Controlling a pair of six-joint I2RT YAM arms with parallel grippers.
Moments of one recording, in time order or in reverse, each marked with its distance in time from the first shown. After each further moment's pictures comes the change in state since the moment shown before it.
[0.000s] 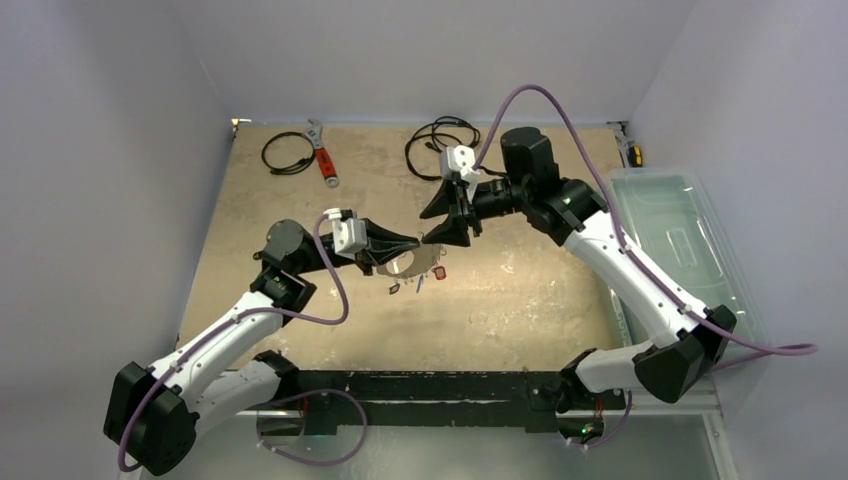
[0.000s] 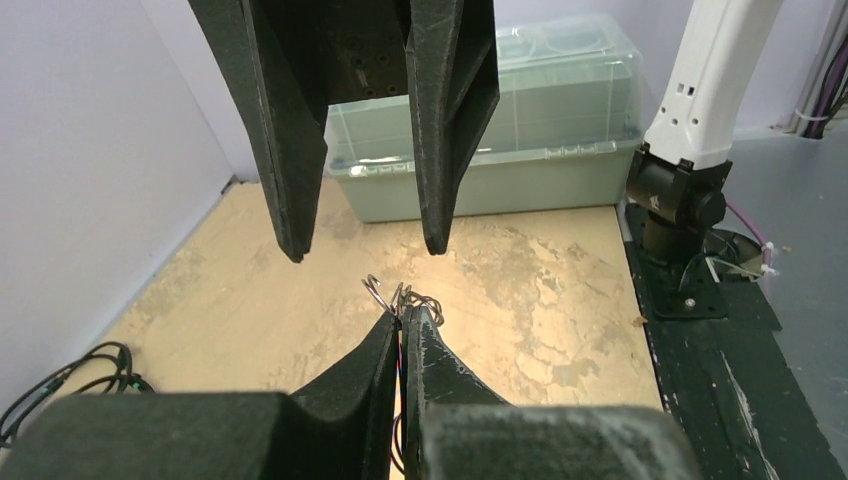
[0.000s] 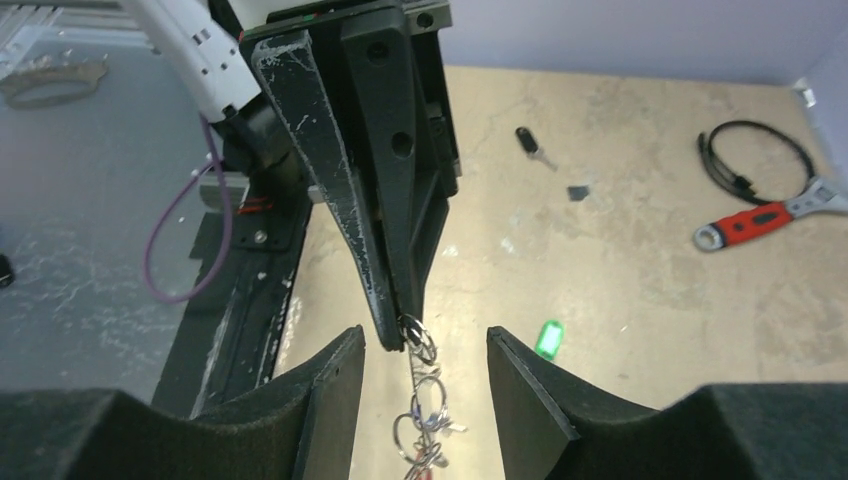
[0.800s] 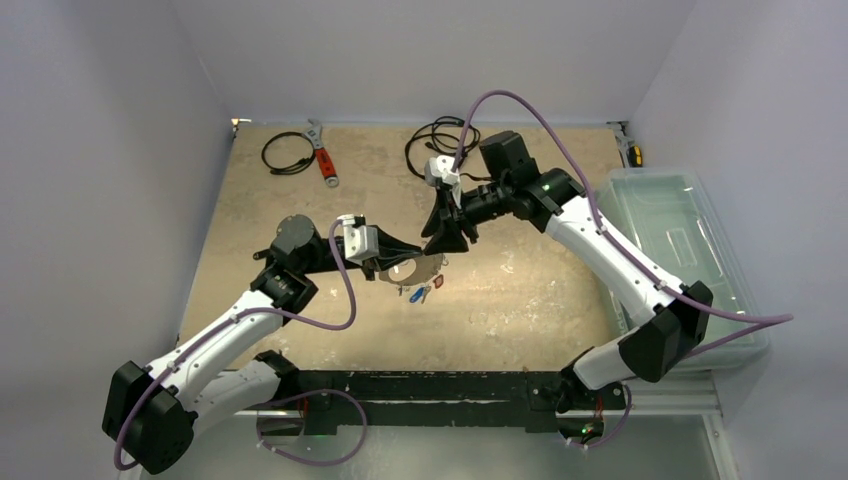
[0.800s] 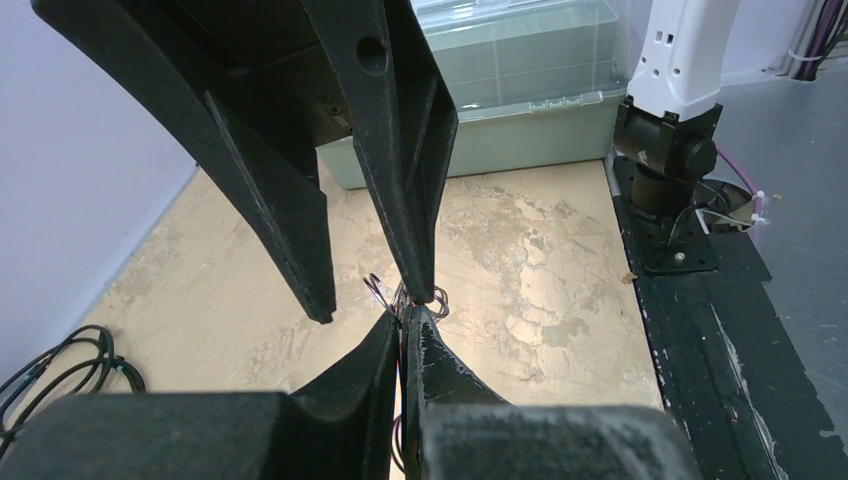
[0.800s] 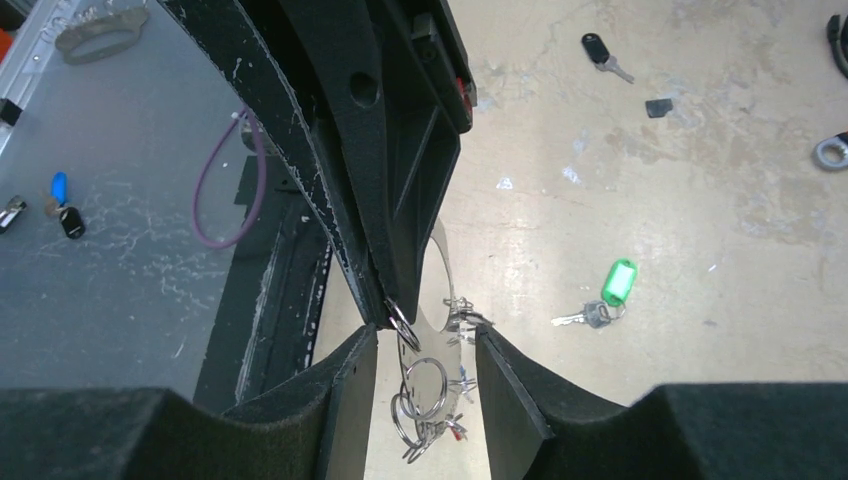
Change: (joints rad) left arm -0.035 0.001 0.038 -0.214 0.013 0.157; right arm 0.000 0.121 0.056 -0.232 -0.030 -0.101
